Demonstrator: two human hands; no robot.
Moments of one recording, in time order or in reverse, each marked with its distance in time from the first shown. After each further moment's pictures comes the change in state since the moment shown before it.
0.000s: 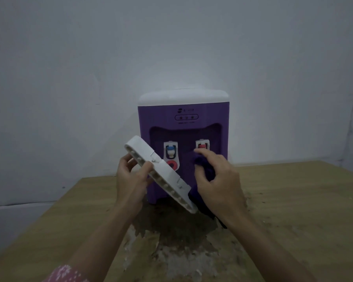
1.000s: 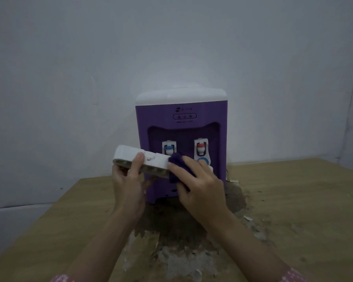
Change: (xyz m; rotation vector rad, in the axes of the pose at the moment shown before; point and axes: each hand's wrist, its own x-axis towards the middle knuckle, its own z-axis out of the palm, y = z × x) left_hand -0.010 0.004 0.006 -0.281 0.045 -0.017; right_hand -0.011 0.000 0.024 -0.388 0.040 -0.410
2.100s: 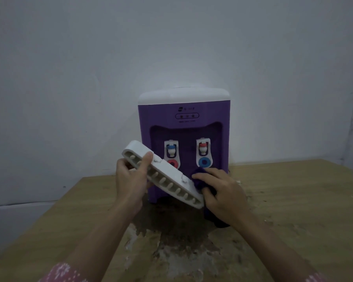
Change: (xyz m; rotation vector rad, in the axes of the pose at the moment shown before) left_hand 0.014 -0.003 -0.006 0.360 0.040 0.000; right_hand -0.022 0.044 -0.008 0.159 -0.227 0.186
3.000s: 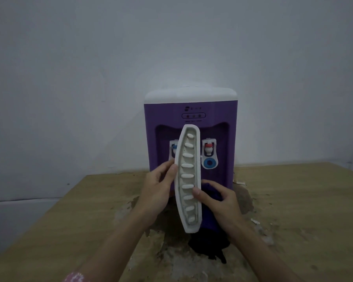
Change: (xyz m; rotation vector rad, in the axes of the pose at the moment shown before) left_hand -0.021 -0.014 0.010 0.185 -0.411 0.060; right_hand -0.011 -0.008 0.023 1.054 -0.104 0.537
